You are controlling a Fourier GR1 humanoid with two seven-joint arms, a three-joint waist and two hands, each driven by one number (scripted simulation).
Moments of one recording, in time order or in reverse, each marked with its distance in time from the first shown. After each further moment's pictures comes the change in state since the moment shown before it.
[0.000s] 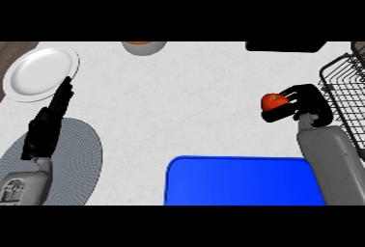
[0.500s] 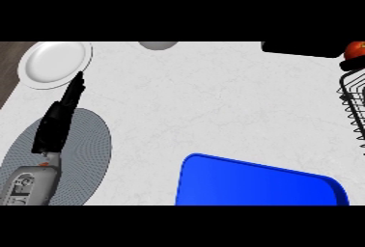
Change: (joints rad) left arm -0.042 -0.018 -0.042 -0.007 -0.010 -0.017 -0.002; right arm -0.249 -0.239 -0.210 0.184 0.396 -0.221 0.065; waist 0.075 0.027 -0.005
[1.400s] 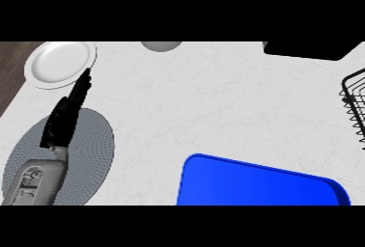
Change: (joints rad) left arm -0.043 -0.017 -0.014 0.036 -0.017 0.005 0.021; right arm -0.418 -0.111 -0.109 0.449 0.542 -0.039 0.080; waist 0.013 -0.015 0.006
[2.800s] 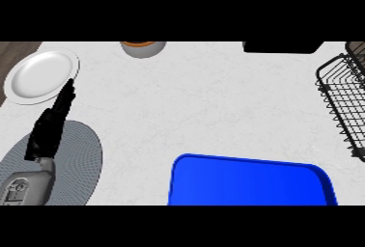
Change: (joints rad) left arm 0.084 0.021 0.062 -0.004 0.006 0.004 -0.022; right arm -0.013 -0.099 -0.169 0.348 0.120 0.090 -0.079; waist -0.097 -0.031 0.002
